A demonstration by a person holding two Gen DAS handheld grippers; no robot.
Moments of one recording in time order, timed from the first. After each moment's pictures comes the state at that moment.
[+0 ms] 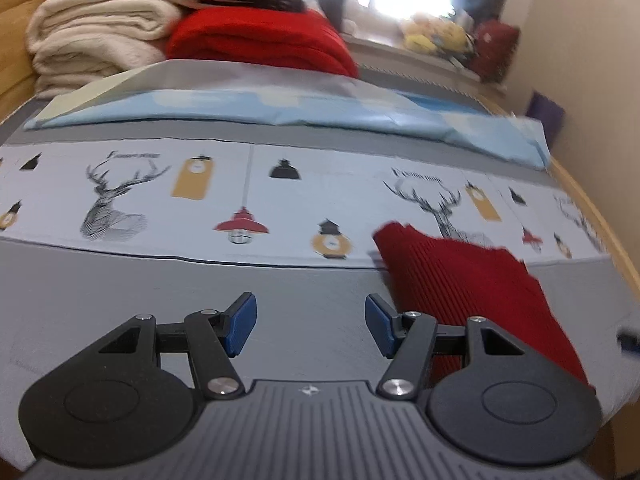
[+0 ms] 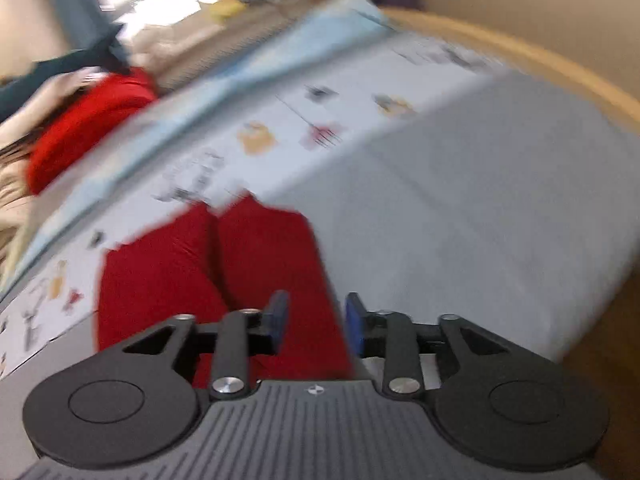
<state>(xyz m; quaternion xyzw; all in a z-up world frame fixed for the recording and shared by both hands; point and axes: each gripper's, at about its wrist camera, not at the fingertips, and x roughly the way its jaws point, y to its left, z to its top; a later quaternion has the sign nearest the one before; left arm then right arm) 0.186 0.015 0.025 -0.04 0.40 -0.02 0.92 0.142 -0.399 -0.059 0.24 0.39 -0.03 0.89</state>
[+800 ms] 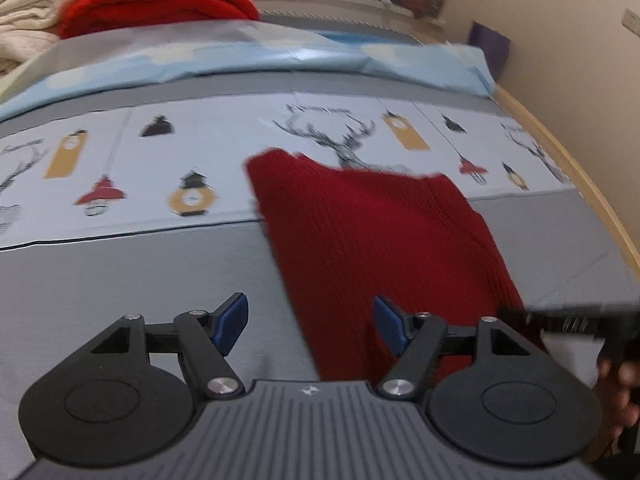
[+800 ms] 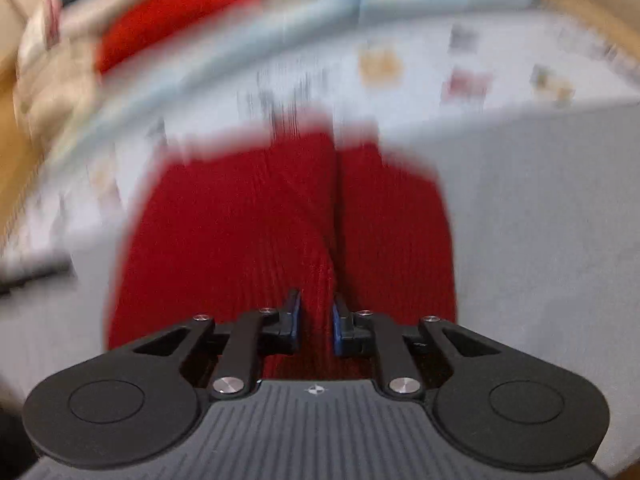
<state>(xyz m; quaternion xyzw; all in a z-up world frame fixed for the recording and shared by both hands) 0.222 -0.123 -0.045 0.00 0.45 -0.10 0.89 0.228 -0.368 -0.130 0.19 0.49 0.11 0.84</state>
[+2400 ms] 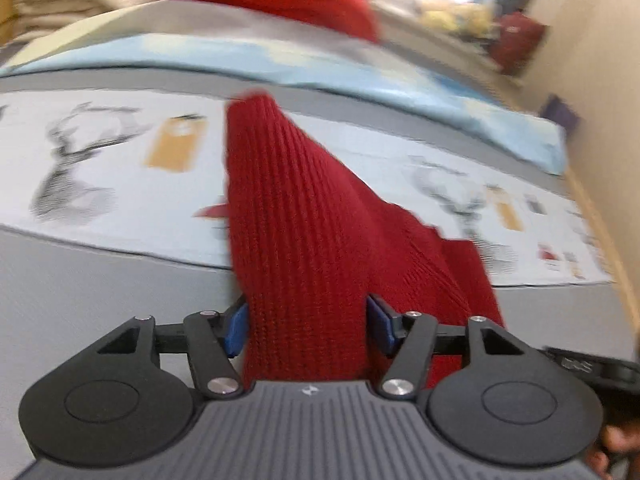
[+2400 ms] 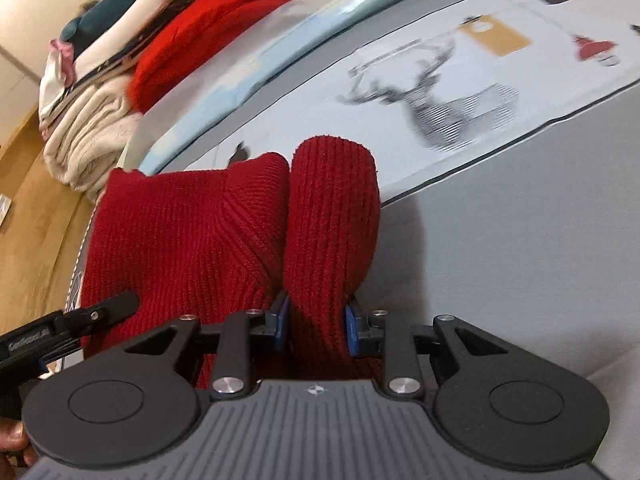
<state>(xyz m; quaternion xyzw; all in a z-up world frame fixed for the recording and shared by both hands) 0.284 0.066 -0.033 -0.10 0.45 -0.01 0.89 0.282 -0.204 -0.107 0.30 0.47 0.13 0.82</state>
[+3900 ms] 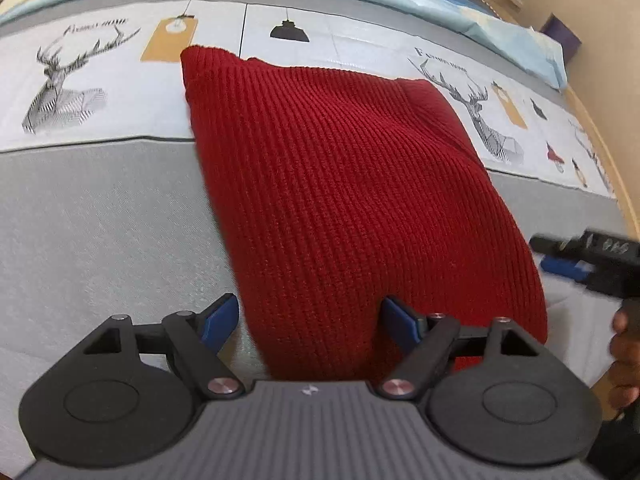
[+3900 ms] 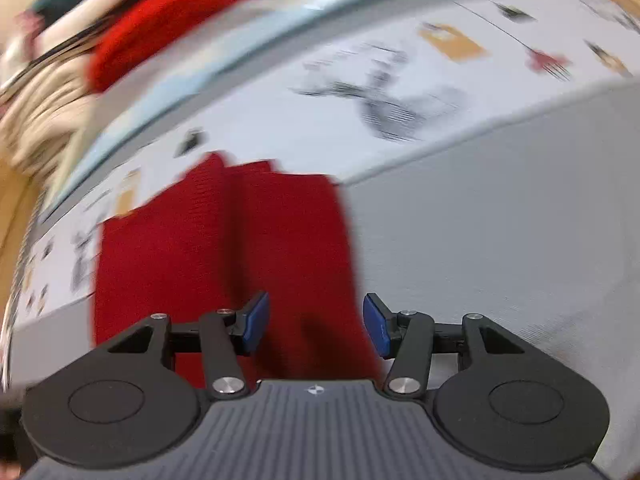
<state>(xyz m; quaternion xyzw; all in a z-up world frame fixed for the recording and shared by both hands) 0.243 0.066 -0.079 -0.08 0.56 -0.07 0.82 0.272 -0.237 -0.112 0.27 0.51 0.03 0.82</state>
